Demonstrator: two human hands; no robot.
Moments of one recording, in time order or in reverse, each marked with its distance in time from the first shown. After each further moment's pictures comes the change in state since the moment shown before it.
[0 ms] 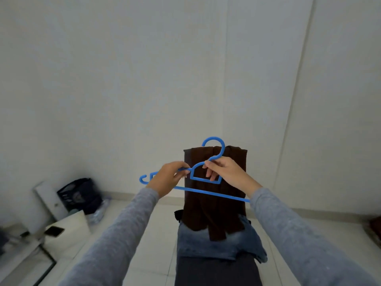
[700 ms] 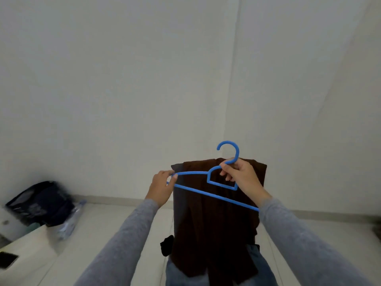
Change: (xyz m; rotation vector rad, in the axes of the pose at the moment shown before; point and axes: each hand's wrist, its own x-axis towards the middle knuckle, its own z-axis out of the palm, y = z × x) left_hand 0.267 -0.240 0.106 -0.115 0.051 -0.395; right_hand 0.285 0.162 -0.069 0.103 0.305 0.190
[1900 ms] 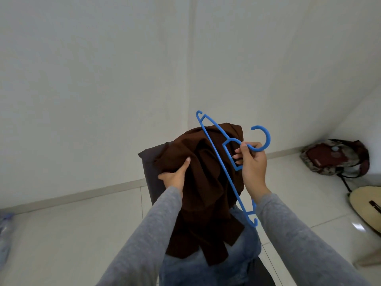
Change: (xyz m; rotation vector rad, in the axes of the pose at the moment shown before) left_hand 0.080 -0.024 0.138 -0.800 -0.196 -0.859; right_hand 0.030 0.084 0.025 0.166 0.815 0.073
